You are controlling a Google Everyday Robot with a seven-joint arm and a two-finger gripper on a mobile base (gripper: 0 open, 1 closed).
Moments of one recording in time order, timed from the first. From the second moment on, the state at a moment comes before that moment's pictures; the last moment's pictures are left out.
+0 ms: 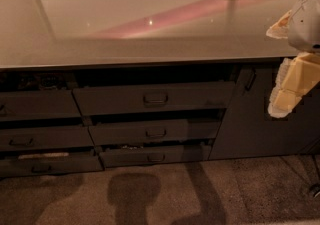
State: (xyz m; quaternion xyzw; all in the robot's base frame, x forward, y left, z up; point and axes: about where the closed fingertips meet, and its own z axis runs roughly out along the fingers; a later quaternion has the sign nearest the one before) arm 0.438 -0.217 0.976 -0.60 0.78 -0.03 0.16
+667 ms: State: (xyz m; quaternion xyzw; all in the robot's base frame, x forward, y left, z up) arm 0.442 -0.224 0.979 -0.59 0.79 -0.03 0.17
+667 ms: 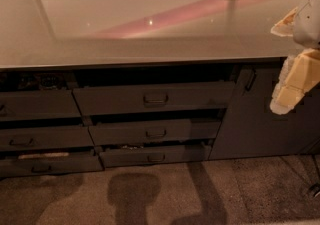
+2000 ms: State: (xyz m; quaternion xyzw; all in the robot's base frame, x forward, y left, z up) arm 0.507 -0.203 0.892 -0.60 0.78 0.09 0.13
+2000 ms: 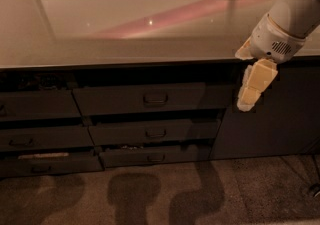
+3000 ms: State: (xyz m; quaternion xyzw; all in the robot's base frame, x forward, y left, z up) arm 0.451 -0.145 0.844 -0.67 0.71 0.15 0.15
